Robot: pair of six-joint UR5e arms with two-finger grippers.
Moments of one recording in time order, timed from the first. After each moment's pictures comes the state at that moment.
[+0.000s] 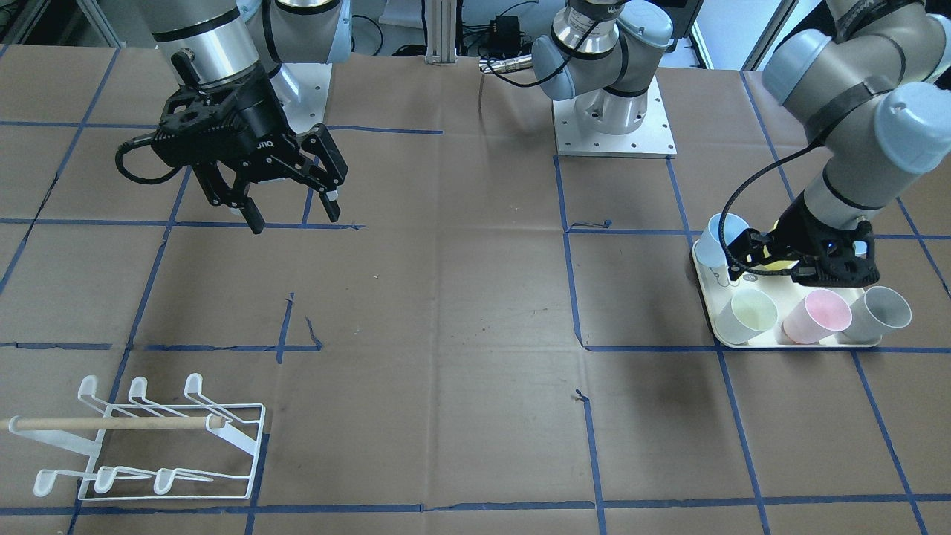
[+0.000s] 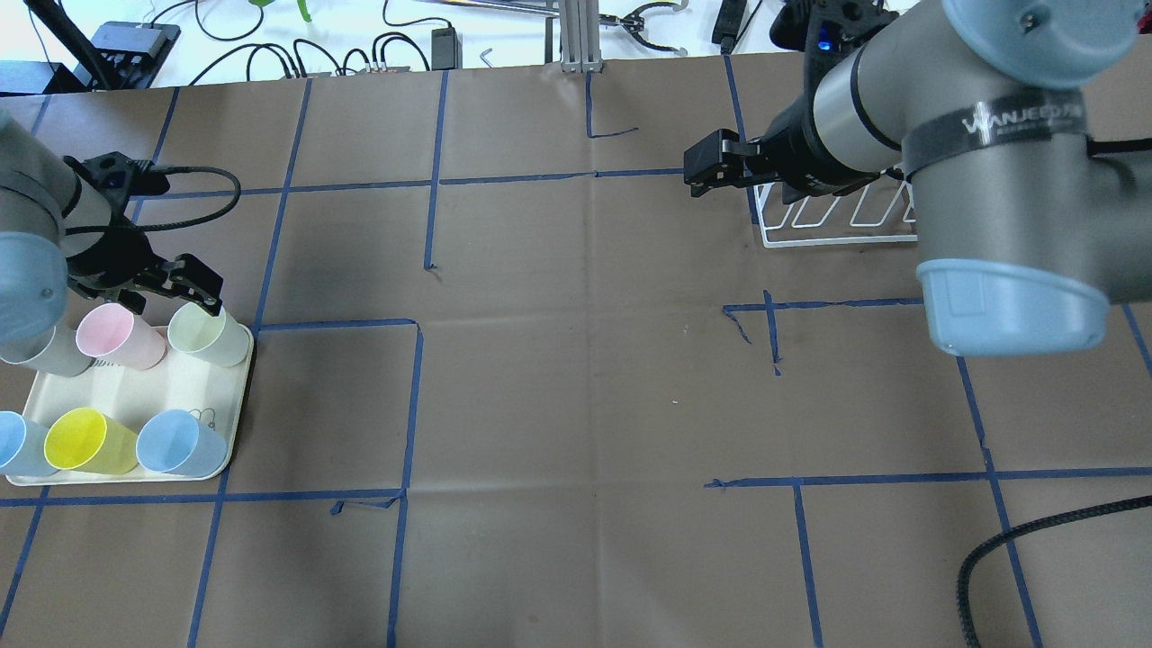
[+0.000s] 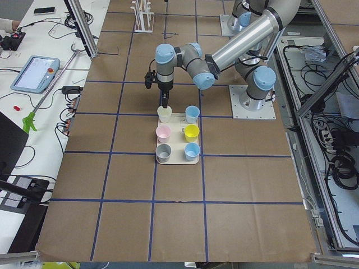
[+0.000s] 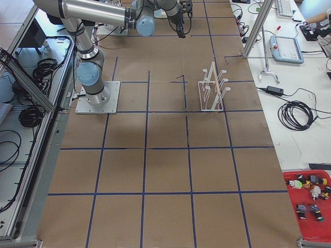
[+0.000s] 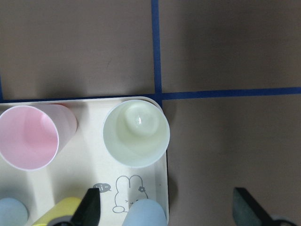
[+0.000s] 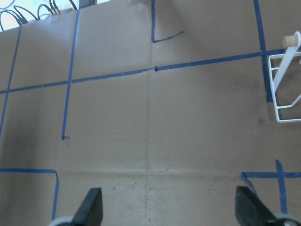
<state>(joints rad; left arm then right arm) -1.13 -1.74 -1.99 -0.95 1.58 0.48 1.63 -1.66 1.94 -2.36 -1.24 0.21</state>
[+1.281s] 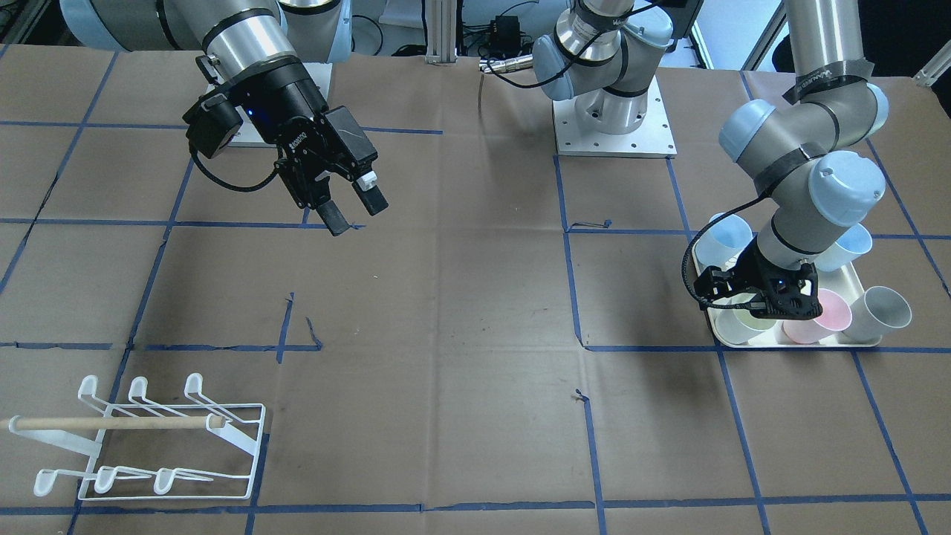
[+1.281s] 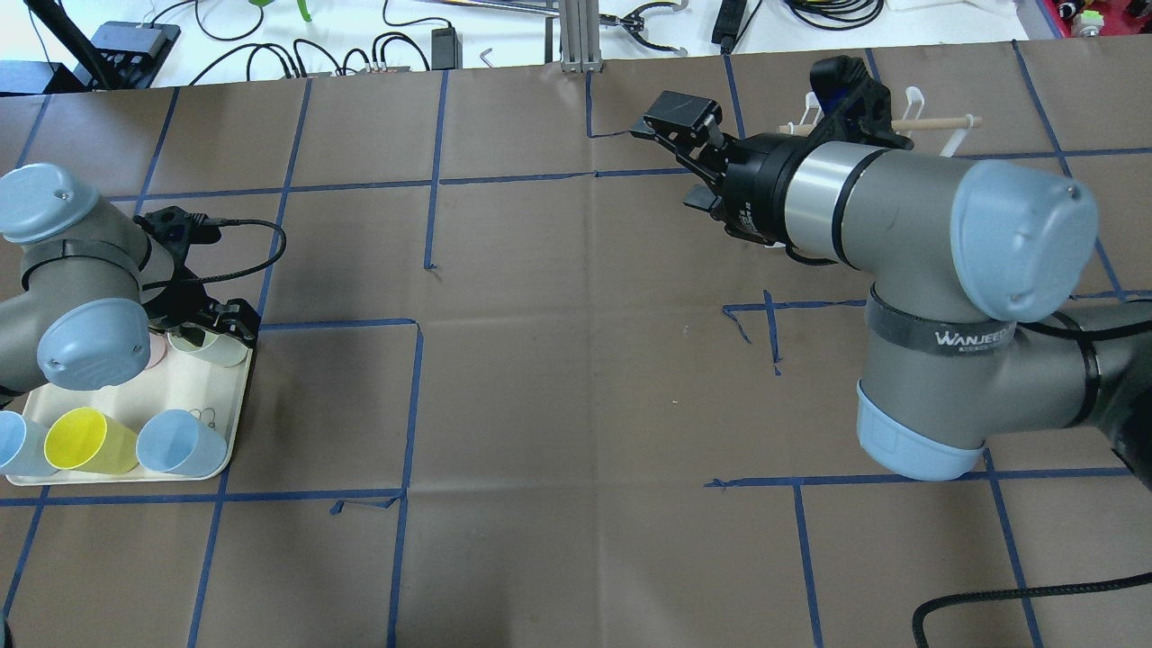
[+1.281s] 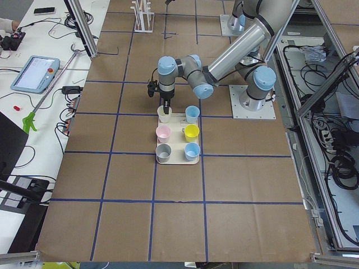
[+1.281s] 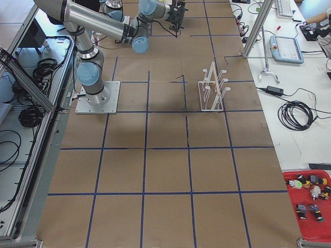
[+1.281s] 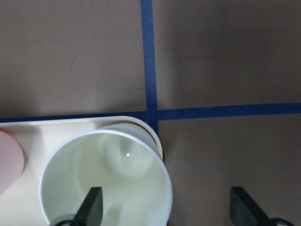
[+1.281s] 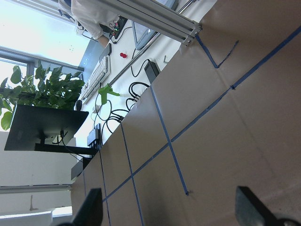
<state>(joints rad) -1.13 -1.79 -2.05 -0.83 1.61 0.50 1.63 -1.65 2.17 -3.02 -1.06 0.97</state>
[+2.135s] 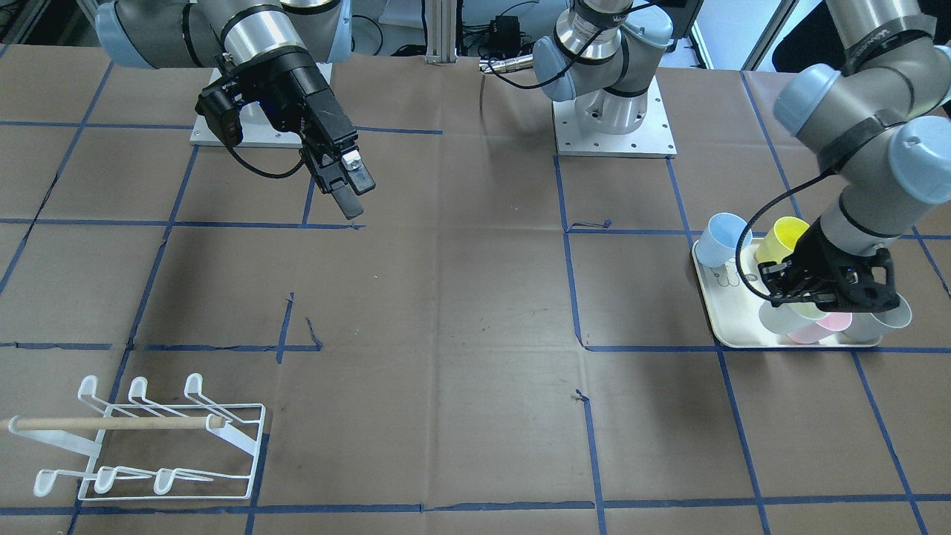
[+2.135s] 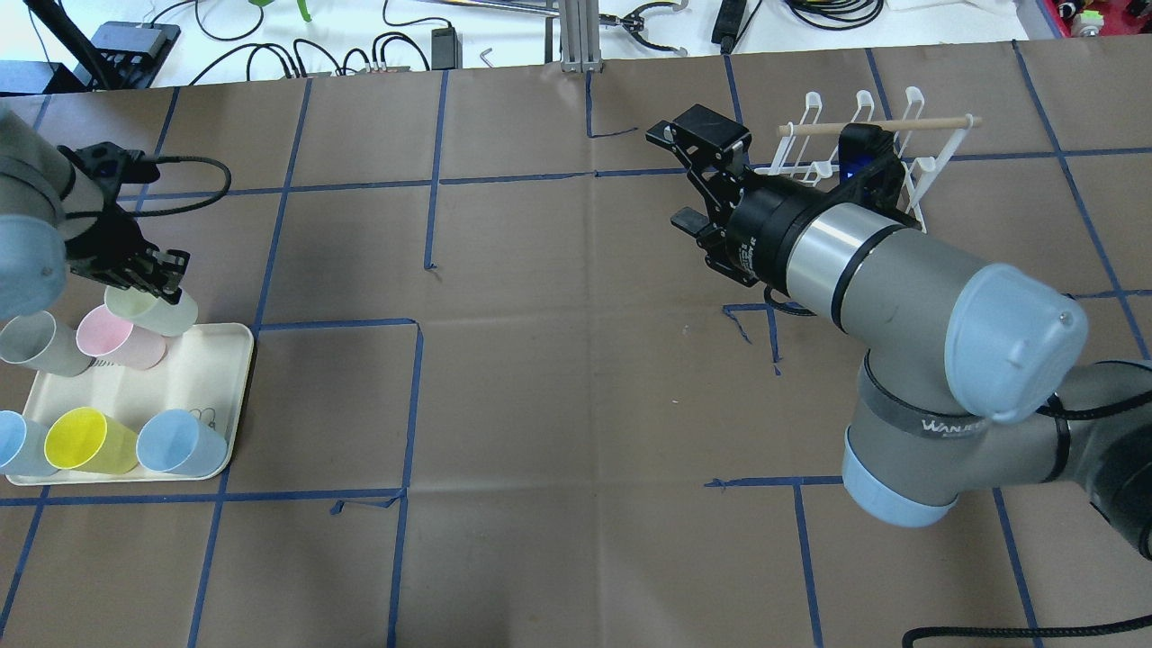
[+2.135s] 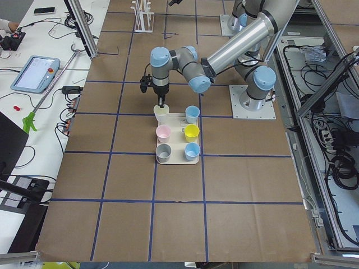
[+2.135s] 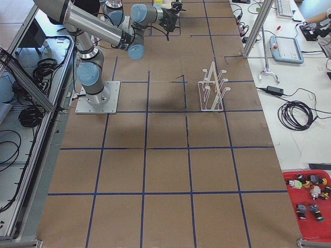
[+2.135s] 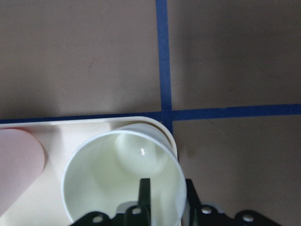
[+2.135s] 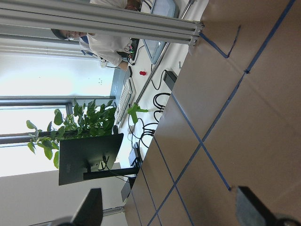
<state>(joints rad) -1.11 -1.74 -1.80 -1.15 1.62 0.49 1.63 -1.65 2.28 -3.30 -1.06 1.29</state>
